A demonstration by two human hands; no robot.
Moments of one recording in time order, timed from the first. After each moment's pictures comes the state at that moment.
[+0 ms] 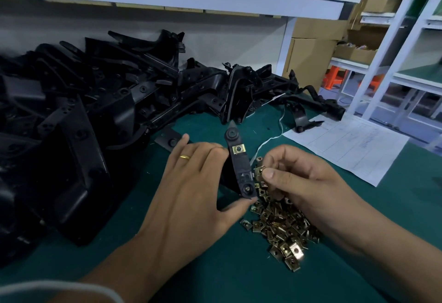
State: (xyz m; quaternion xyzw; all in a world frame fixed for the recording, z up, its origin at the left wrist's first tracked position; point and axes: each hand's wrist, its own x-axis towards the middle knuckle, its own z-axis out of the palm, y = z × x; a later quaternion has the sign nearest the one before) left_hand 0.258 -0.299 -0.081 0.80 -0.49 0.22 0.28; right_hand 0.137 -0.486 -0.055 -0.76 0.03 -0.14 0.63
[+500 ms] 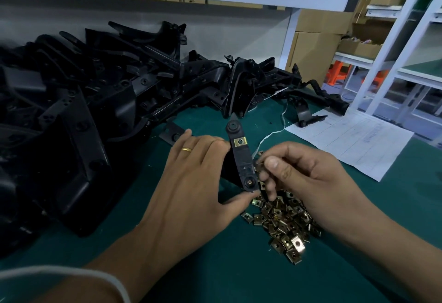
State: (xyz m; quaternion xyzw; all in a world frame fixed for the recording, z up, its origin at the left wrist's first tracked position) left_hand 0.255 -0.298 -0.078 0.80 -0.49 0.19 0.30; right_hand 0.138 -0.478 -0.055 -0.77 0.01 -0.19 0.62
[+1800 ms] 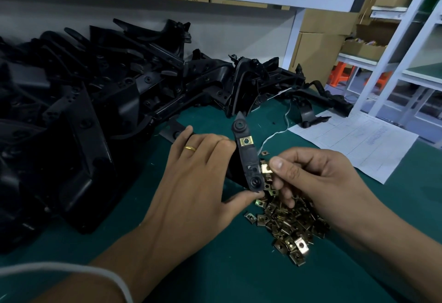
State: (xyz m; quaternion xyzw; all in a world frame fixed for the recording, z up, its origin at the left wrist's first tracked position) left_hand 0.257 -0.297 -0.080 0.79 -0.49 0.23 0.28; right_hand 0.132 -0.476 -0.046 -0.77 0.05 -0.16 0.61
